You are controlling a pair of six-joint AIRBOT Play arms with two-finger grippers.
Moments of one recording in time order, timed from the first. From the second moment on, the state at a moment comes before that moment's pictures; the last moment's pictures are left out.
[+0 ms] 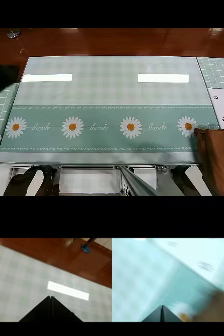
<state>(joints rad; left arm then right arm) 0.26 -0.68 0.85 0.78 -0.67 -1.22 -0.93 -0.91 1.44 -1.13 1.50 1.66</state>
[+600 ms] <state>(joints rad) -0.22 -1.13 1.12 1.46 -1.03 -1.71 0.21 -1.30 1.22 -1.75 1.15 1.89</state>
